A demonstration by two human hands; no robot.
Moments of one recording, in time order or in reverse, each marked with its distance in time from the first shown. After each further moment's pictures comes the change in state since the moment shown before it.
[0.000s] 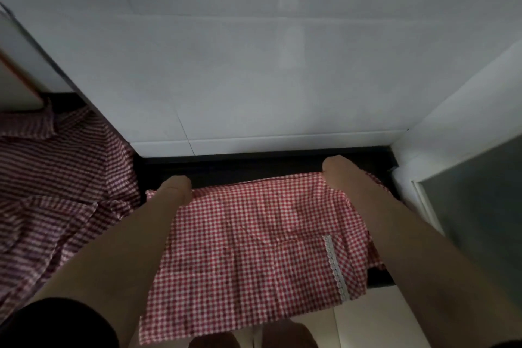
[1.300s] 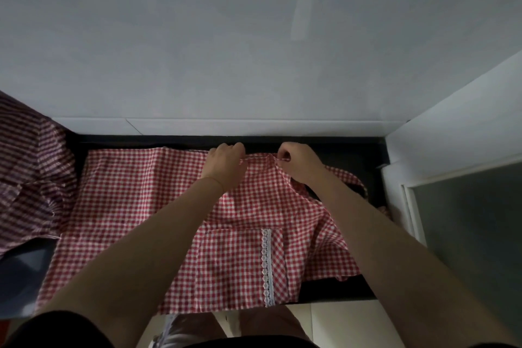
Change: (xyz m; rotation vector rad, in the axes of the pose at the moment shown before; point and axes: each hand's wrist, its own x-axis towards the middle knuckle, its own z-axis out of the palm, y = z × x) left_hand 0.022 0.206 0.020 -0.233 0.485 0.360; right_hand 0.100 0.034 0.051 0.464 0.317 -0.581
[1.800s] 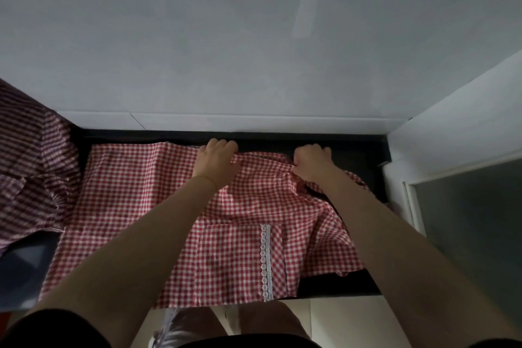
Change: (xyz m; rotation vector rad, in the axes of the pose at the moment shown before) left_hand -0.011 -0.024 0.000 0.085 0.025 0.004; right_hand -0.003 0.005 -0.009 -0.415 -0.209 0.182
